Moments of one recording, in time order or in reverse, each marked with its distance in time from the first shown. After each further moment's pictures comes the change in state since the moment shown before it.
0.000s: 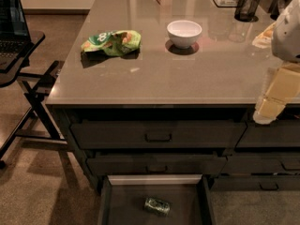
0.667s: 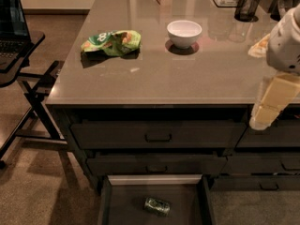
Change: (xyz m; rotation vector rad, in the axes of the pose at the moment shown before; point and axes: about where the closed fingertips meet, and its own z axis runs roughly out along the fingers) arm 0.006 0.002 0.021 -0.030 -0.013 0.004
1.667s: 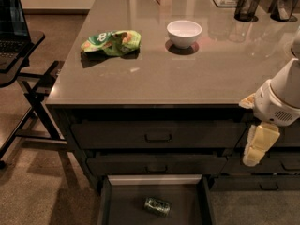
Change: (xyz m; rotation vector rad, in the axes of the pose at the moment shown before) arm 0.064 0.023 0.137 -0.187 -0.026 0.044
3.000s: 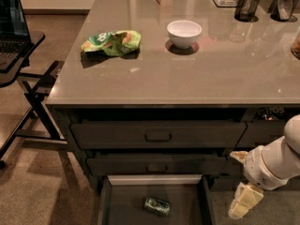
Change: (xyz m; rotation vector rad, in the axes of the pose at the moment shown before) arm 0.048 0.074 0.138 -0.060 -0.141 0.087
